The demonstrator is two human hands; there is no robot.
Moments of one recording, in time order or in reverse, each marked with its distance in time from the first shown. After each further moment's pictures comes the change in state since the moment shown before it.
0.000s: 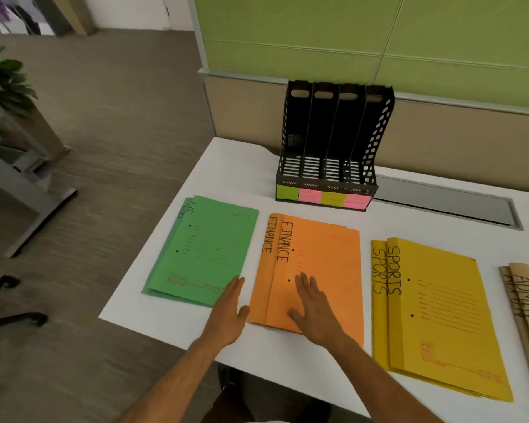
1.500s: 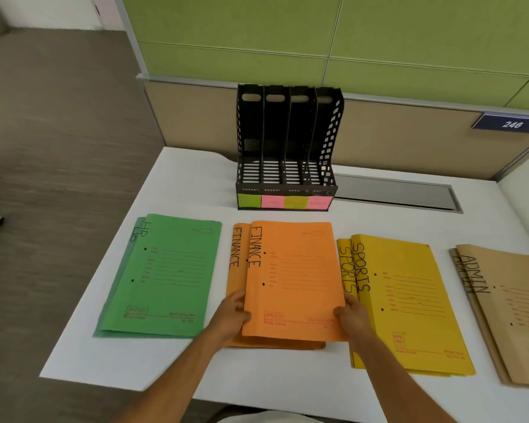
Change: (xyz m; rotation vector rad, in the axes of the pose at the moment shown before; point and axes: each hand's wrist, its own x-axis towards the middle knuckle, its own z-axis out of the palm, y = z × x) left_hand 0.073 0.047 0.025 -0.523 -0.293 -0.281; right_hand -0.017 0.092 -0.043 0.973 0.498 0.782
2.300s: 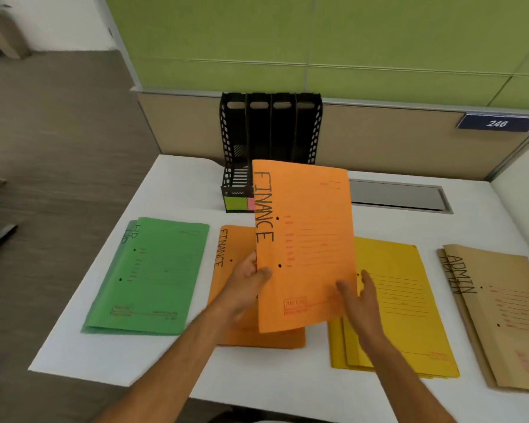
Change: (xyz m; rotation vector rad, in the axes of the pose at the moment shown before) left_hand -0.069 0.133 0.076 -0.244 -0.086 0.342; right_hand -0.026 -0.038 -0.075 -0.060 0.071 -0.299
